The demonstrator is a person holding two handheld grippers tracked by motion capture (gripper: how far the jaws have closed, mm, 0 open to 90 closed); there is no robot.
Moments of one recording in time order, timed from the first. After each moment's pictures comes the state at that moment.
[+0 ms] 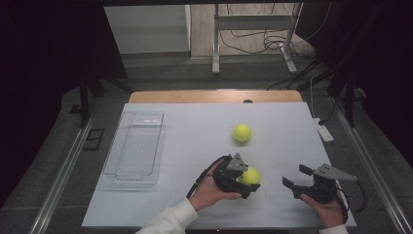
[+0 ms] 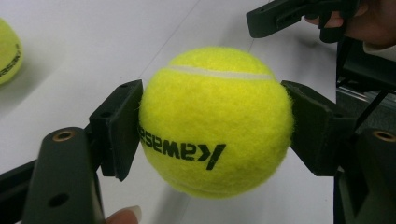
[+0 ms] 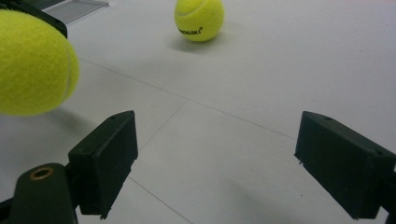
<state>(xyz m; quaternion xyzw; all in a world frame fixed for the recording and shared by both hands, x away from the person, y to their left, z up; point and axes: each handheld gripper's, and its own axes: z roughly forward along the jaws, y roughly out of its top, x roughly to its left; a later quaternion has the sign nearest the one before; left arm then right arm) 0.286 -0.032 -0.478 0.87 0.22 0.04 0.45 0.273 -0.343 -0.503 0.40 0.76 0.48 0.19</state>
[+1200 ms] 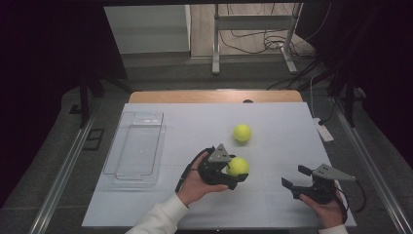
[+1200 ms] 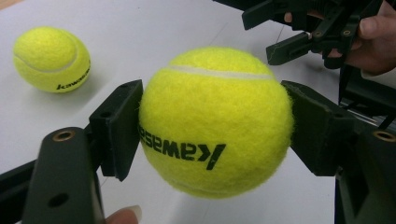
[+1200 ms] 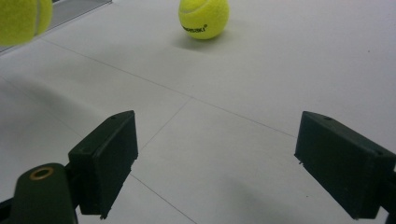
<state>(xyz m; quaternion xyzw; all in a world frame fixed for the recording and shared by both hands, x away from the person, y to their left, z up) 0.289 0.006 -0.456 0.84 0.25 0.06 0.48 0.273 -0.342 -0.505 0.40 0.76 0.47 0.19</state>
